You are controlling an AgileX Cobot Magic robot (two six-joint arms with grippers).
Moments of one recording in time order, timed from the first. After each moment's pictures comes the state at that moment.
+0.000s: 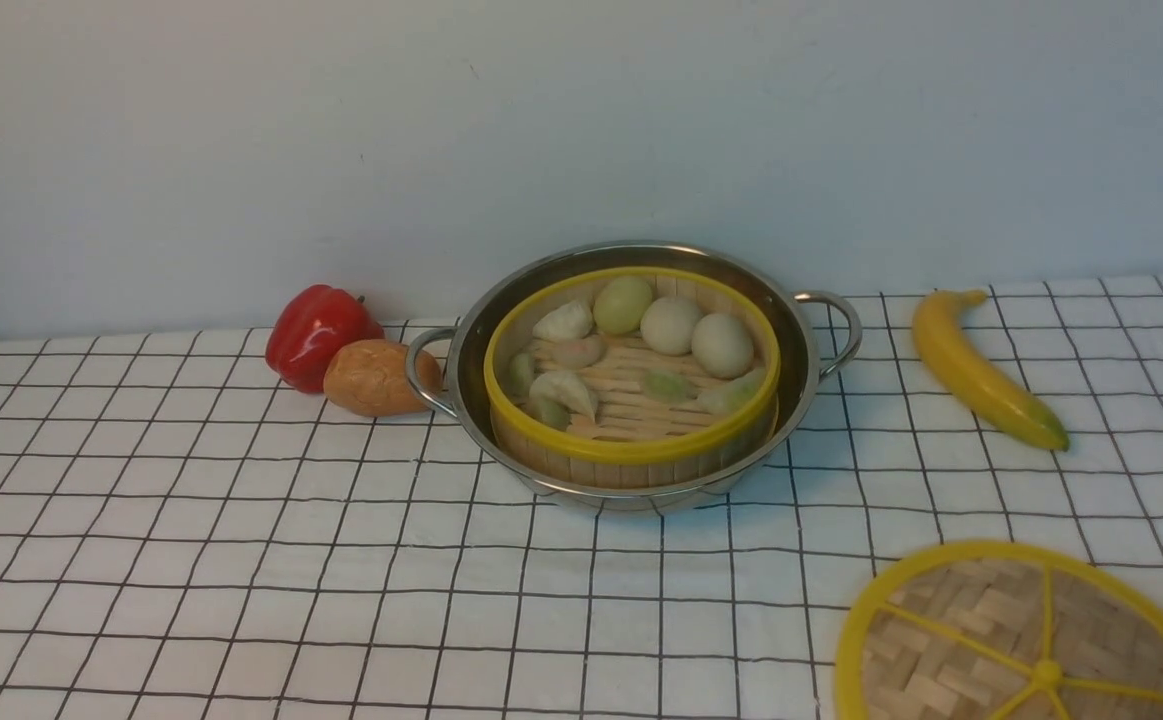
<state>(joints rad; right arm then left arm) 0.03 0.00 0.01 0.13 0.35 -0.08 0.12 0.00 0.01 0.08 0.37 -0.01</state>
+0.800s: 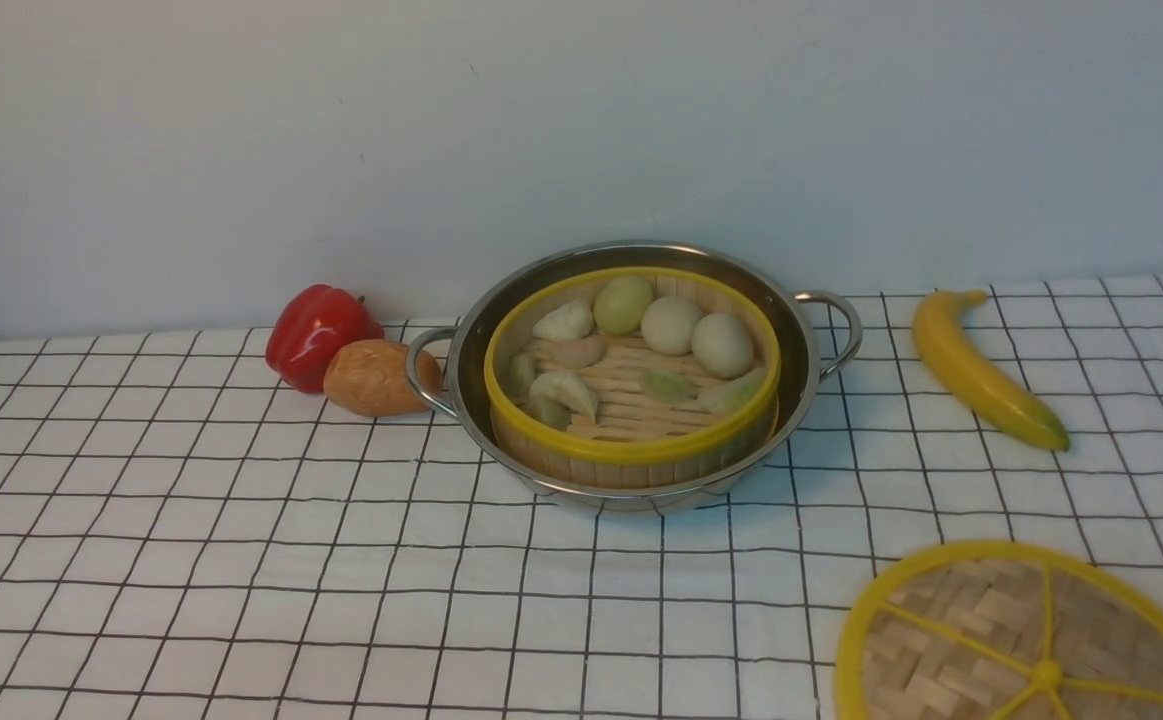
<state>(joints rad) 0.03 0.00 -0.20 0.15 0.23 -0.04 0.12 0.00 0.01 0.08 0.37 -0.01</state>
